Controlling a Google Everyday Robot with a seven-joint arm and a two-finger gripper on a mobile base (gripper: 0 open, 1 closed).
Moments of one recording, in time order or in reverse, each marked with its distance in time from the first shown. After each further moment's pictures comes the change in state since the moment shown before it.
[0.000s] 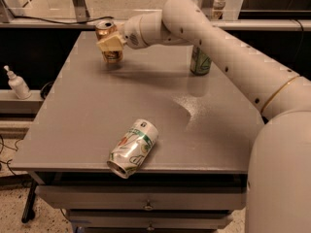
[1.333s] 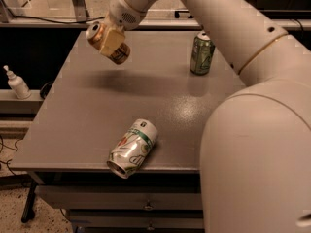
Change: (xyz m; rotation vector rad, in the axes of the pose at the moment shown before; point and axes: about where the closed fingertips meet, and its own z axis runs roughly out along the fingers) arm -0.016 0.056 -0.038 -0.272 0.472 -0.435
